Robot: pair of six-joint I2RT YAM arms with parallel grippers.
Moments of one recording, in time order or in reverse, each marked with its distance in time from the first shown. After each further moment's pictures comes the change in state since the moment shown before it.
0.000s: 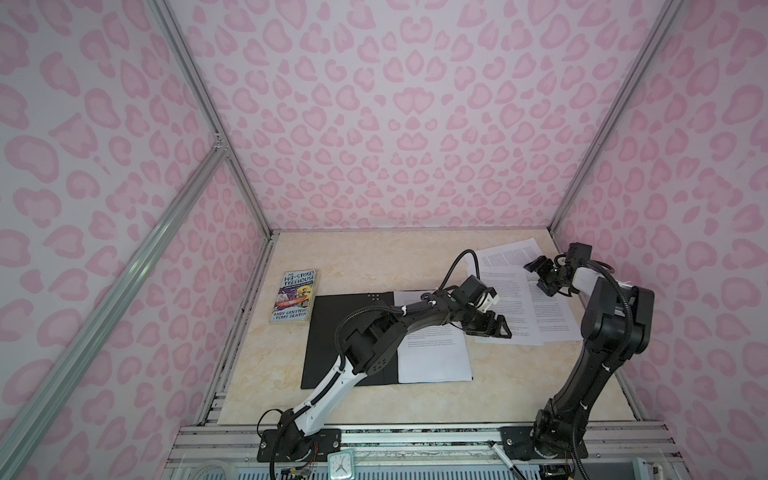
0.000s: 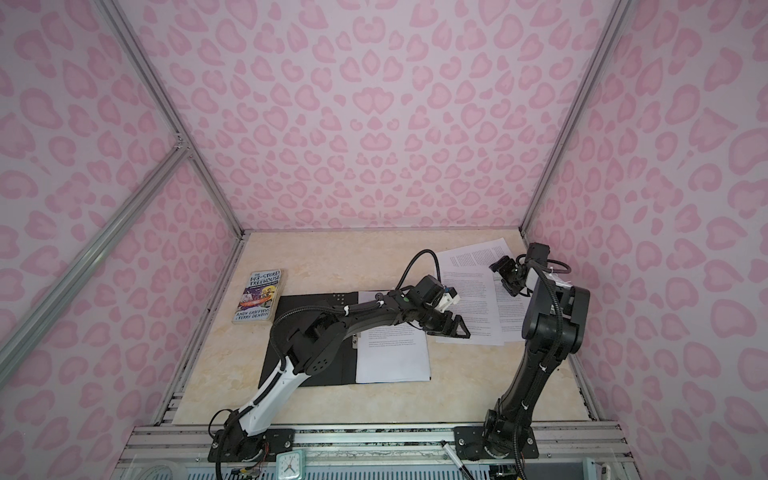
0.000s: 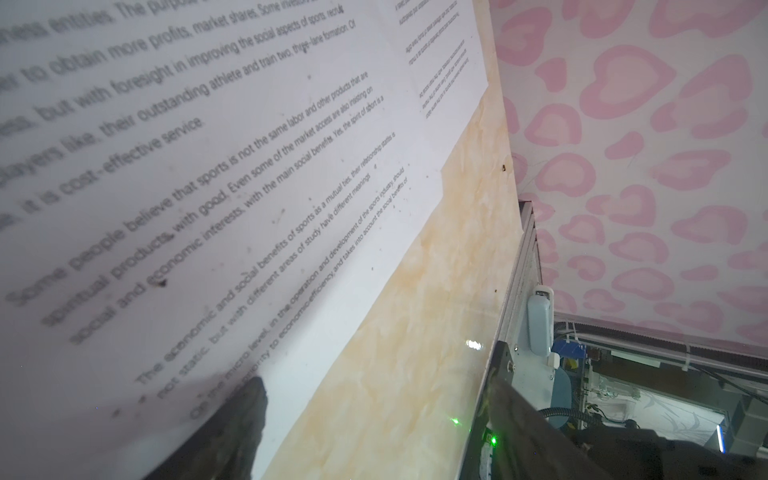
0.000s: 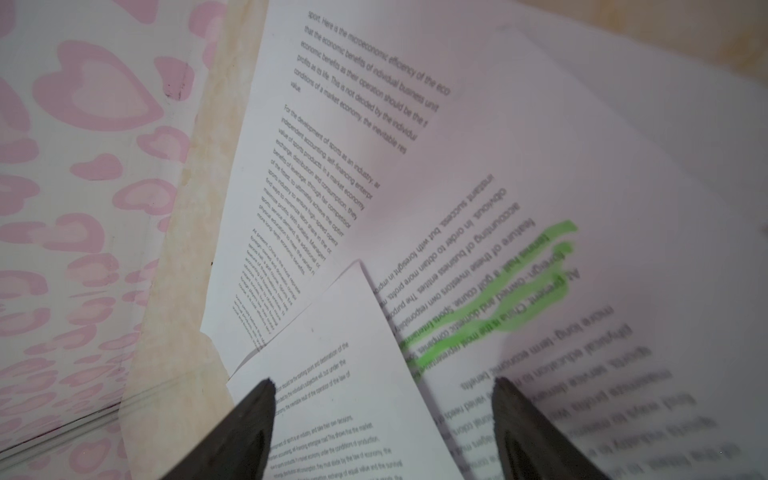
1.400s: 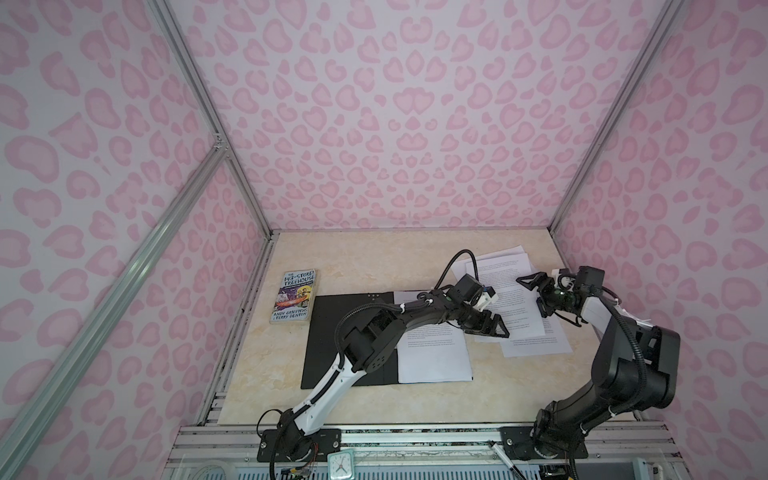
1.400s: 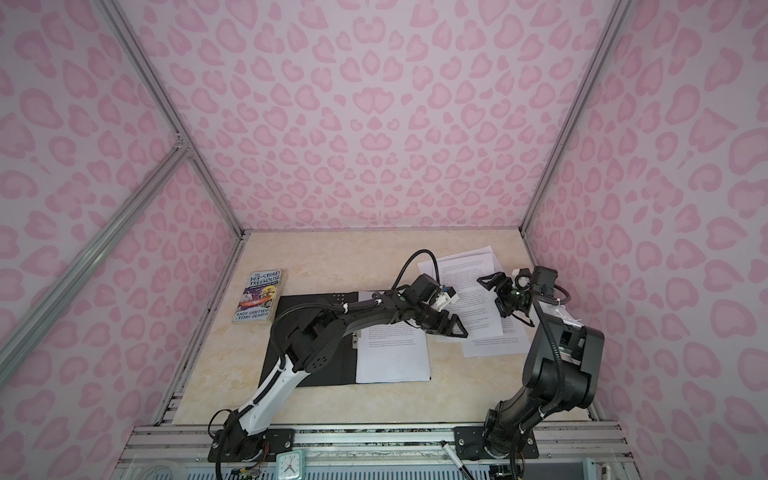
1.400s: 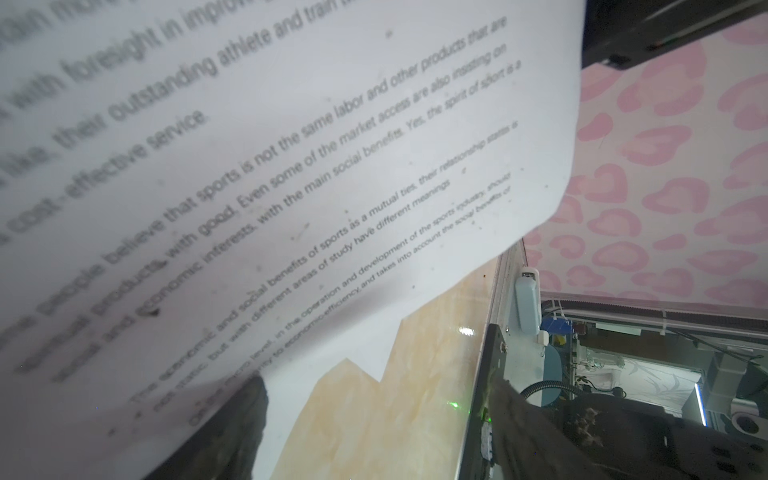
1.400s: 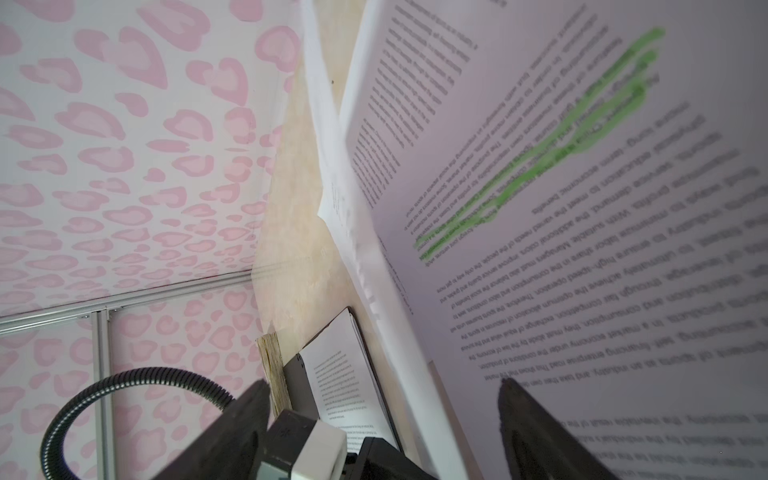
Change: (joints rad) left arm 0.025 0.013 -0.026 0.044 0.080 0.039; right arm -0.029 -0.451 -0.473 0.064 -0.349 0.029
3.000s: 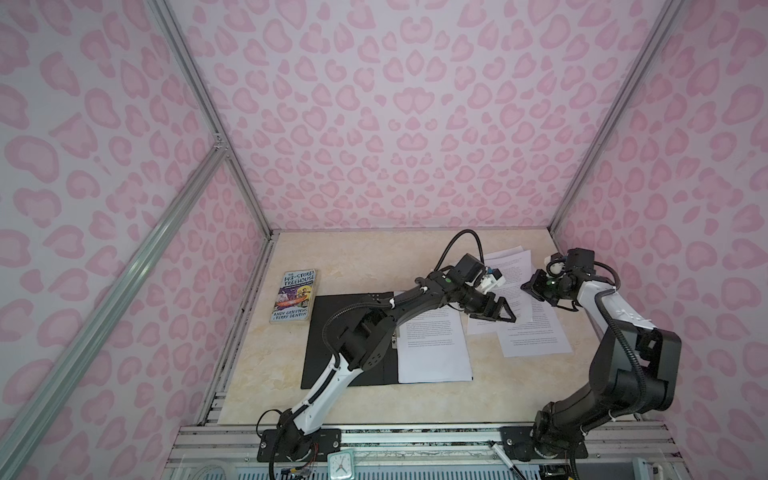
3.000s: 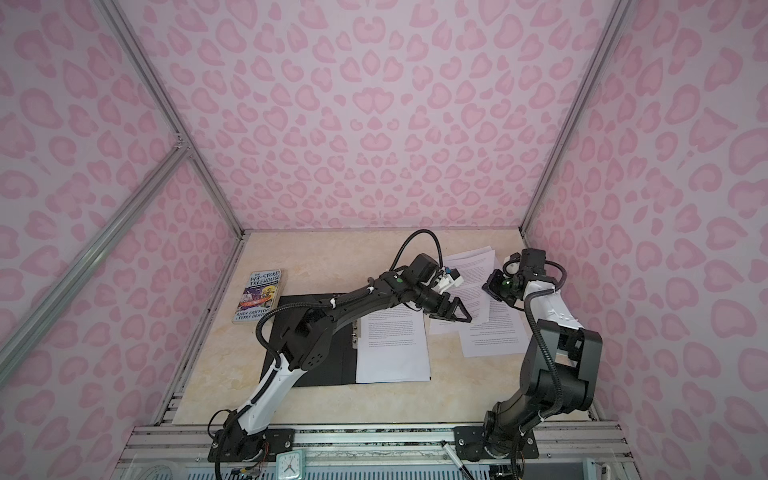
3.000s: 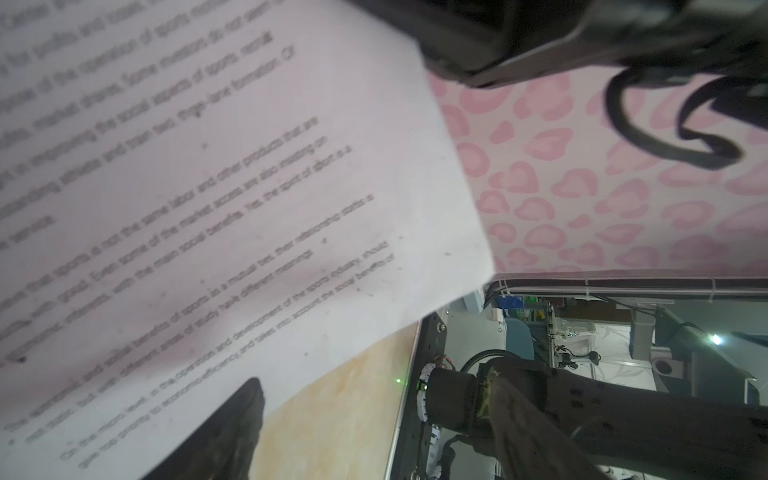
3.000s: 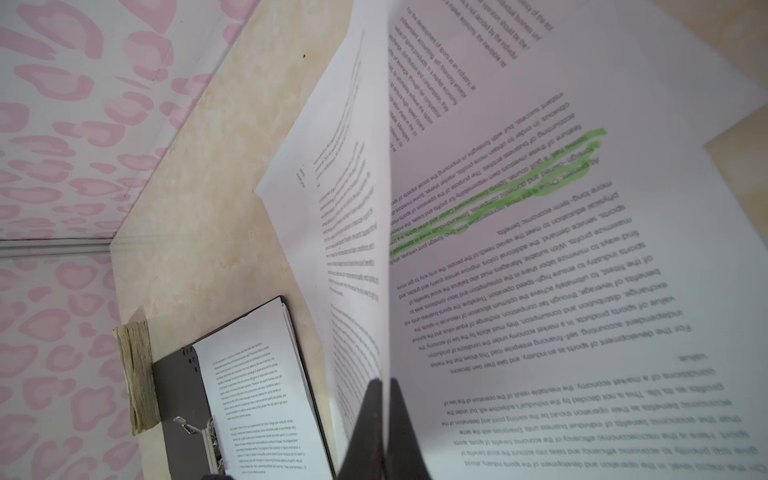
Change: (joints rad) left arm 0.029 -0.043 0.233 -0.162 0.130 0.048; right arm 0.106 -0.036 0.179 -0.323 0.301 -0.270
